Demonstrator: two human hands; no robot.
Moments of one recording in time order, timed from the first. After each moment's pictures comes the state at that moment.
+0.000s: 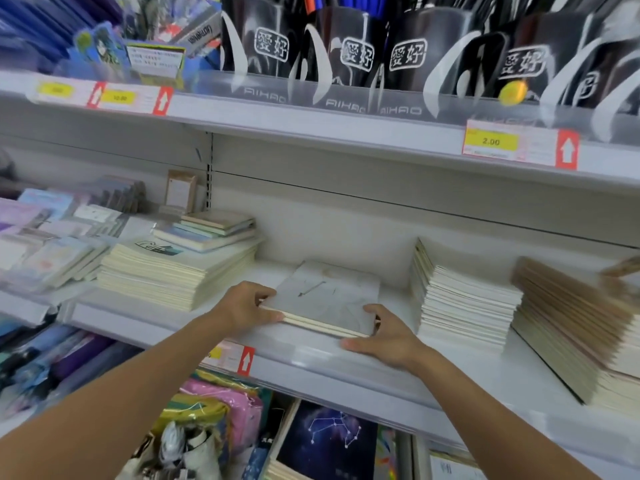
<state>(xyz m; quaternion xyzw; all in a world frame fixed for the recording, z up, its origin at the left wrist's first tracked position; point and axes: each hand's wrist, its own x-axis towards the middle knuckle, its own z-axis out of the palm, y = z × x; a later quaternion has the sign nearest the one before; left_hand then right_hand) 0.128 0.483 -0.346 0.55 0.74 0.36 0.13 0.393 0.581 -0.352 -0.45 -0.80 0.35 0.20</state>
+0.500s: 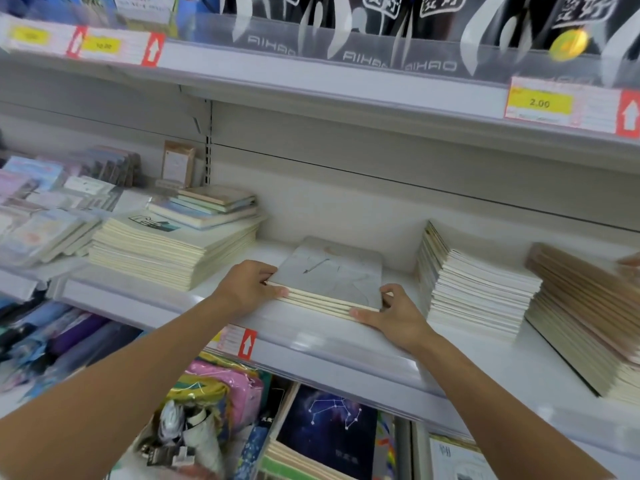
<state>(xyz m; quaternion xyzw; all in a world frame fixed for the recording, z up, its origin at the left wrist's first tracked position) 0.120 0.499 -0.362 0.54 0.70 0.43 0.18 0.386 0.599 -0.366 -0.44 -0.75 0.39 0.29</state>
